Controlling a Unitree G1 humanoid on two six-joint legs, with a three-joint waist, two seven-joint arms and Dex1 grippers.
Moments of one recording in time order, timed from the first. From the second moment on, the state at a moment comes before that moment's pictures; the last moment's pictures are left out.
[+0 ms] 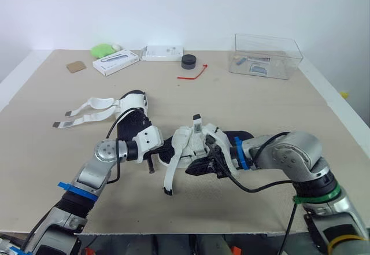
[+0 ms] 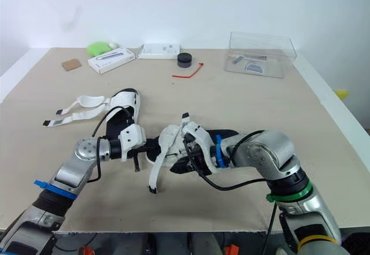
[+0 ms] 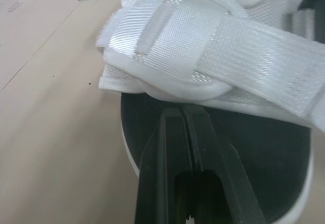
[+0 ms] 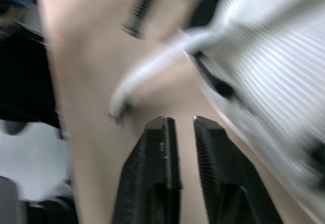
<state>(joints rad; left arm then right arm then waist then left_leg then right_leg) -0.43 0.48 -0.25 0.10 -0.11 0.05 -0.94 -0.65 -0.57 0.22 -0.31 0.91 1.42 0.63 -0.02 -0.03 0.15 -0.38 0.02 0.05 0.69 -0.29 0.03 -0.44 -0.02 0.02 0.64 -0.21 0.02</state>
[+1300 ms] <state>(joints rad) -0.43 0.47 -0.25 0.11 -0.09 0.04 -0.92 -0.73 -0.31 0.19 -0.26 0.95 1.62 0.28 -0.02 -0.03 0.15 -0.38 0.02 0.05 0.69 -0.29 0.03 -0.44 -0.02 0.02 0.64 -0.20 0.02</state>
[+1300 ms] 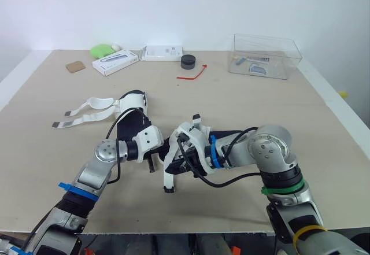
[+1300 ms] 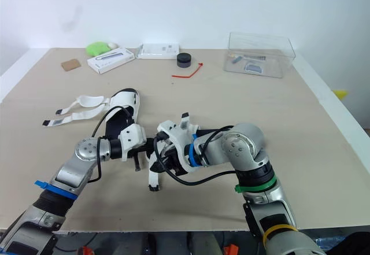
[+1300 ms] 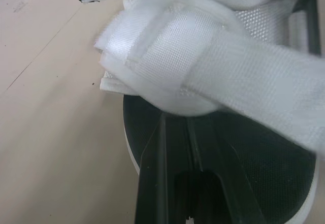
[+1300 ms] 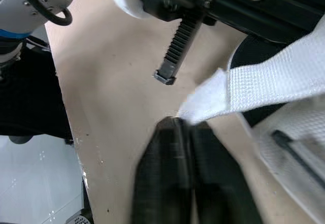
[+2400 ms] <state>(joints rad) -0.45 0.44 -0.27 0.15 -0.08 0.00 -0.93 -1.16 -0.57 0.31 0.20 0.91 1.52 0.67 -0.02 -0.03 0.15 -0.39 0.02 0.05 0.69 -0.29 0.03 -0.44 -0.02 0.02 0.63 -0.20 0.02</state>
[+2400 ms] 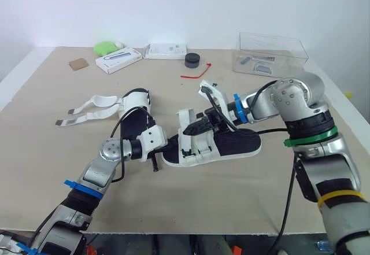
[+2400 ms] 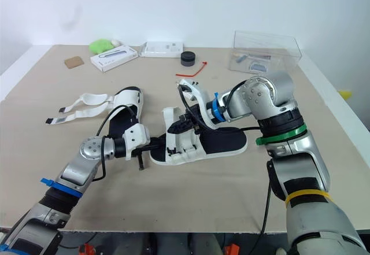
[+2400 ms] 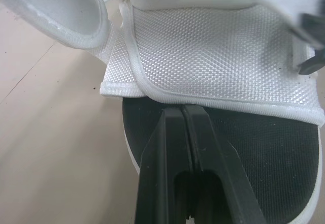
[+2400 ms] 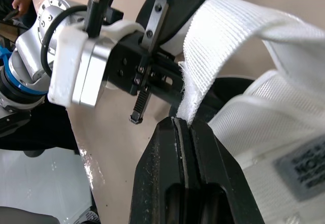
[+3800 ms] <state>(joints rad) -0.45 0.45 -0.27 0.15 -0.08 -0.02 -0.93 -1.18 -0.53 0.30 0.26 0.81 1.61 0.82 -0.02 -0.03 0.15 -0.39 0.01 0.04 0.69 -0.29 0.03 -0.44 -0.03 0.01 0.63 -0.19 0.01</state>
